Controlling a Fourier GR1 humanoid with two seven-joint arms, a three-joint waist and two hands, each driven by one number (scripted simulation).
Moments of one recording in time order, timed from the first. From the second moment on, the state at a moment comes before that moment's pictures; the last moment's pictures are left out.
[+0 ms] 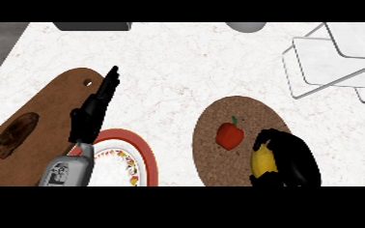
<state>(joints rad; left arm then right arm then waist) -0.17 0.08 -0.04 -1.47 -0.14 0.00 0.06 0.08 -0.17 0.33 -1.85 0.92 0.25 0.69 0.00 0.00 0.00</state>
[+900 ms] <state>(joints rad) -0.16 0.08 -0.03 -1.47 -0.15 -0.01 0.04 0.05 -0.01 0.42 -2.16 0.93 0.10 0.72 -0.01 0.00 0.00</state>
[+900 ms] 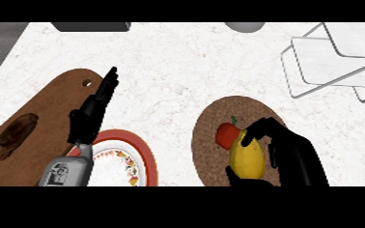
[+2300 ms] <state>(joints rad) -0.18 0.09 0.00 -1.44 -0.14 -0.04 0.03 -0.69 -0.28 -0.18 -2.22 0.90 0.39 0.96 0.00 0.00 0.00</state>
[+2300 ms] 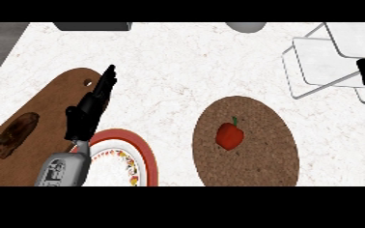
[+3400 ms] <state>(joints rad) -0.17 0.07 -0.02 -1.45 -0.16 -0.03 0.03 -0.76 -0.54 -0.30 -1.68 0.96 0.10 0.59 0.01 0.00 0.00</state>
